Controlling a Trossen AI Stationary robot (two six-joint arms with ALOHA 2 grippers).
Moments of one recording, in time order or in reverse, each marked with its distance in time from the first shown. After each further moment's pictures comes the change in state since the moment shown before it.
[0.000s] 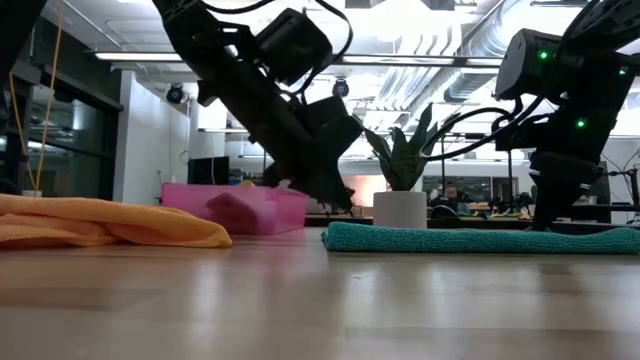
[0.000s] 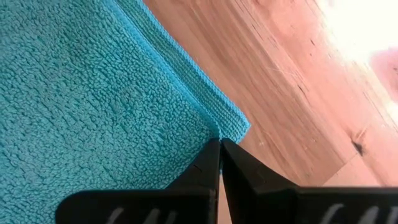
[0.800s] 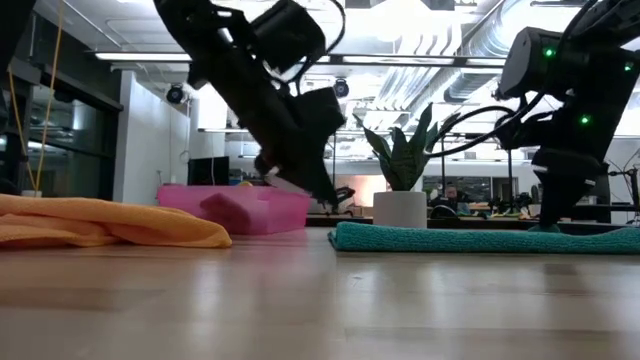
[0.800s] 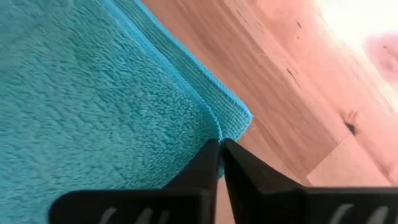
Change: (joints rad) left arm -0.012 -0.080 0.001 -0.130 0.013 0.058; right arm 0.000 -0.039 0.000 -0.054 -0.008 0.067
